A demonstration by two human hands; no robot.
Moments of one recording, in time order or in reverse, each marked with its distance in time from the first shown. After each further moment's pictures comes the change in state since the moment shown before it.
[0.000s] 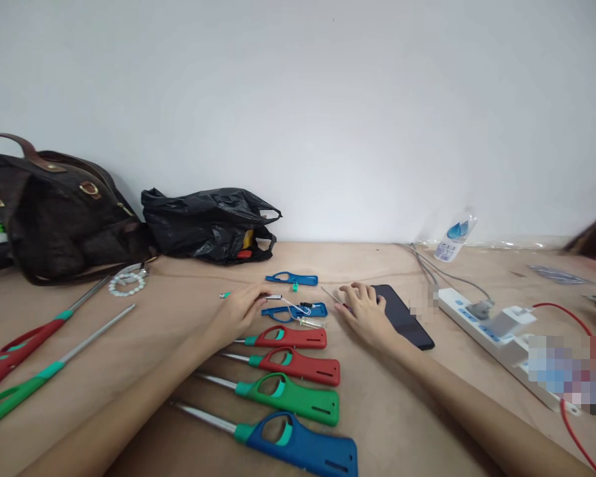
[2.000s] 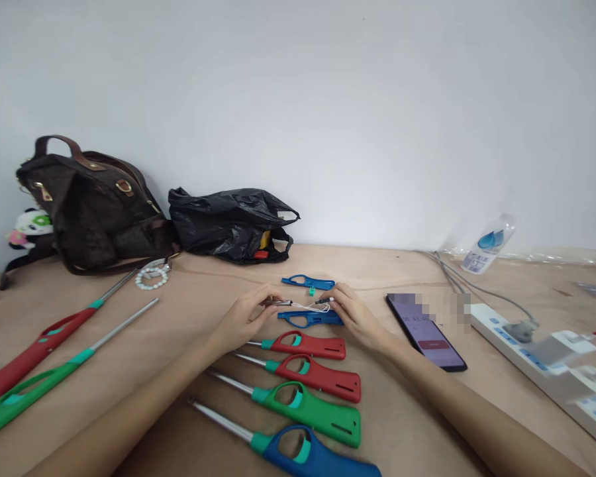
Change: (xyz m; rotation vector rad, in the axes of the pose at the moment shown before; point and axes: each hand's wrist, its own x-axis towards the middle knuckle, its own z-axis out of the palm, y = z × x) left_hand -0.011 0.010 -0.015 -0.201 0.029 -0.066; right_hand 0.029 -0.036 -0.005 0.654 -0.021 -0.520
